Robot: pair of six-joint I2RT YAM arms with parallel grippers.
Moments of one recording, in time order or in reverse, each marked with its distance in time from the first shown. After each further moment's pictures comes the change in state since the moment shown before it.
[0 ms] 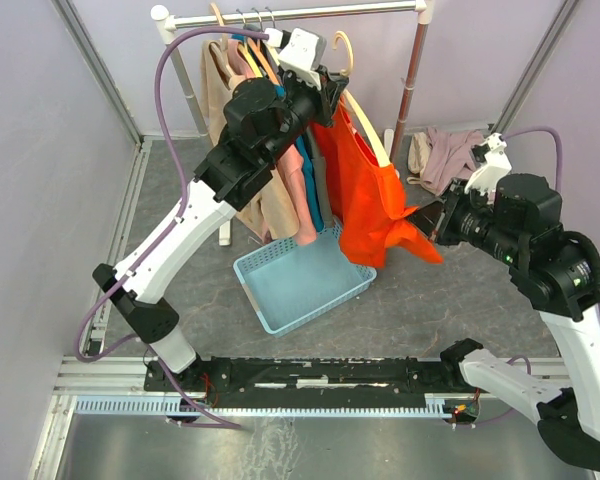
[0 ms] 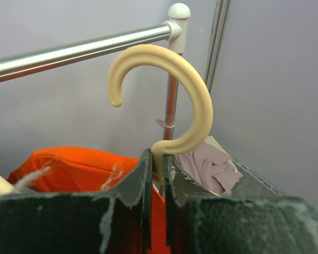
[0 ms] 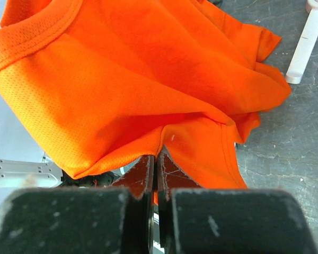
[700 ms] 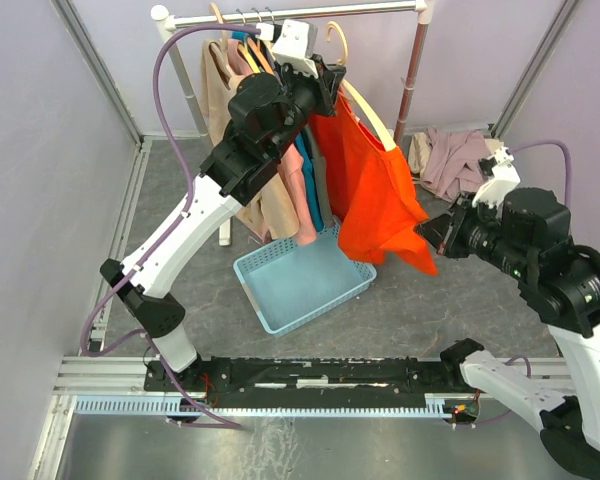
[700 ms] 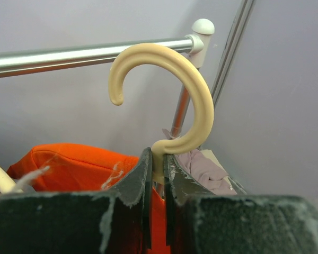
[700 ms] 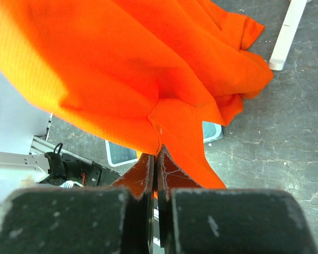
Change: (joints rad) left arm 0.010 0.046 0.051 0.019 -0.092 -0.093; right arm 0.000 -0.038 -0.008 -0.069 0.022 -0.028
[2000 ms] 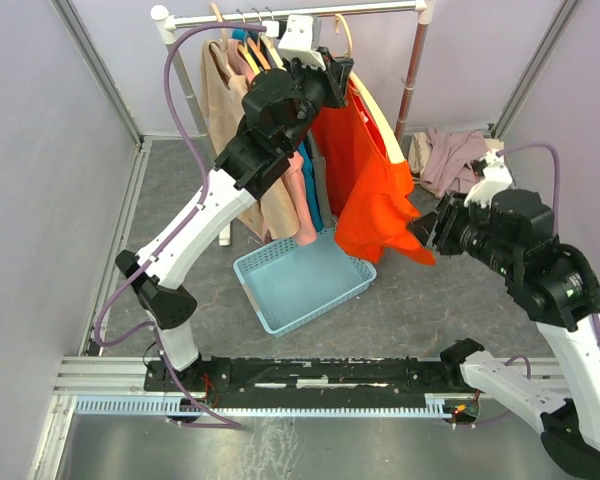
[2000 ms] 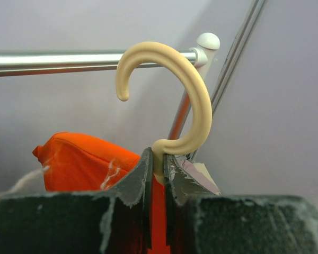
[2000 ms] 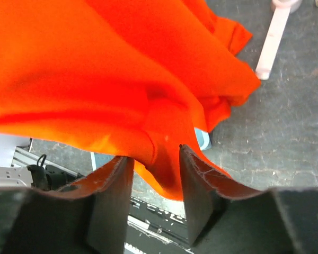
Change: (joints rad) left arm -0.005 0.087 0.081 0.040 -0.057 -0.067; right arm 0.000 -0.059 -0.167 0.091 0.055 -0.010
